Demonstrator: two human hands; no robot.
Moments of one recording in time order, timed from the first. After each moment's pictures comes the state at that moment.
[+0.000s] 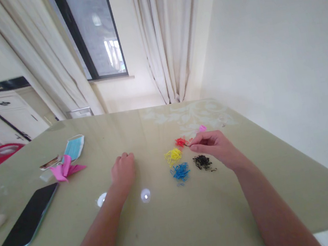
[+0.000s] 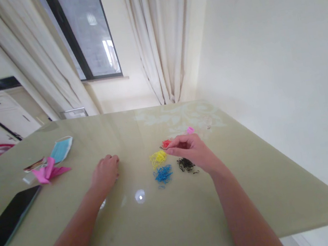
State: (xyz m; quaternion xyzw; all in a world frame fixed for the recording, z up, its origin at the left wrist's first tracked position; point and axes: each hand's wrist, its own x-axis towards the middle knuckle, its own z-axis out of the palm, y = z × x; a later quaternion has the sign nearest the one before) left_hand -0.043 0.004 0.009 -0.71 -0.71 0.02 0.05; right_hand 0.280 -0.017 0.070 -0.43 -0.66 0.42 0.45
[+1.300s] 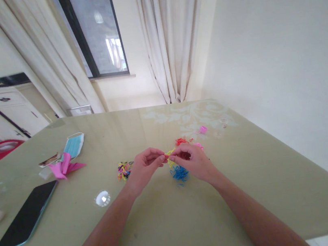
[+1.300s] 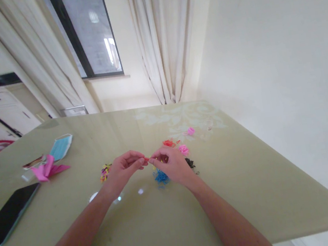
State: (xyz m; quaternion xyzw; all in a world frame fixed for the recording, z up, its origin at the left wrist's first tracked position) left_hand 0.011 -0.014 0.018 -0.61 -0.41 -0.45 -0.50; right_hand 0.223 -0.012 0.024 -0.44 -0.73 0.32 0.42
